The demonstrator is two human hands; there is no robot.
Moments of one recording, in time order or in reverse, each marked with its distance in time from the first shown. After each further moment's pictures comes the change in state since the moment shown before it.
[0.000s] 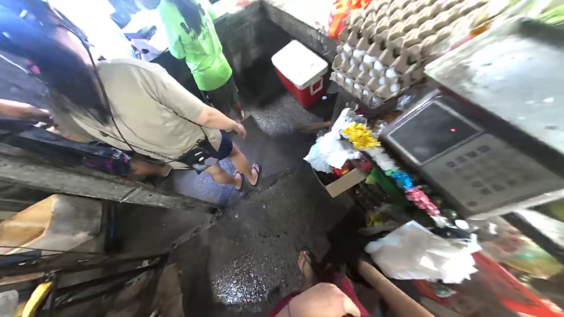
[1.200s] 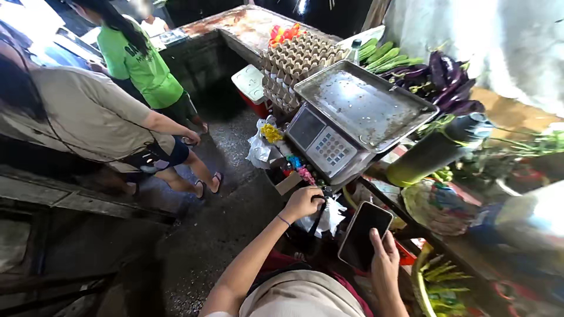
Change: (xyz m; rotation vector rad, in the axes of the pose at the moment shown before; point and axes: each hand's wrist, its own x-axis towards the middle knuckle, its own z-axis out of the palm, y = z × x) left_hand 0.243 0.042 -0.038 0.116 0.515 -0.035; right_hand -0.249 0.156 -0.028 1.559 1.399 -0.484
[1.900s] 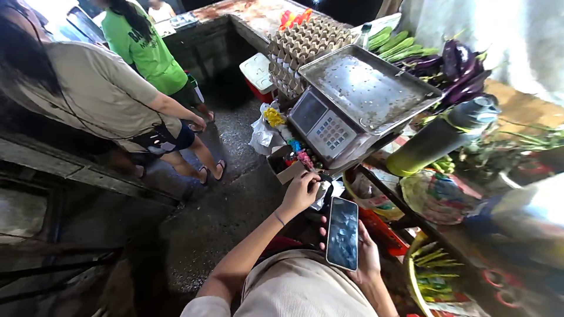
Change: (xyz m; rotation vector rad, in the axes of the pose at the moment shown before) left_hand -0.034 0.035 0.018 0.038 0.330 -0.145; right_hand -0.026 0.002 -0.010 1.180 -0.651 0.888
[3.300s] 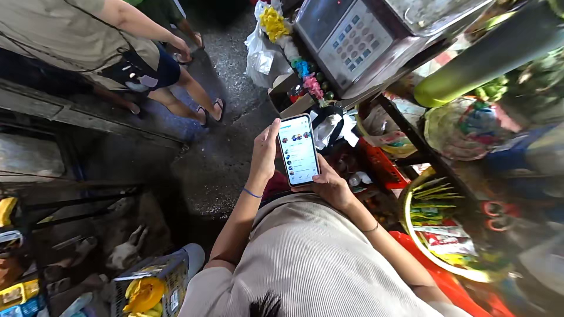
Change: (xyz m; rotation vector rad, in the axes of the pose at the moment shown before) left_hand -0.085 0.032 -0.058 -0.782 0.311 -0.624; right_hand 0.029 0.034 0.013 -0.753 -0.102 0.189
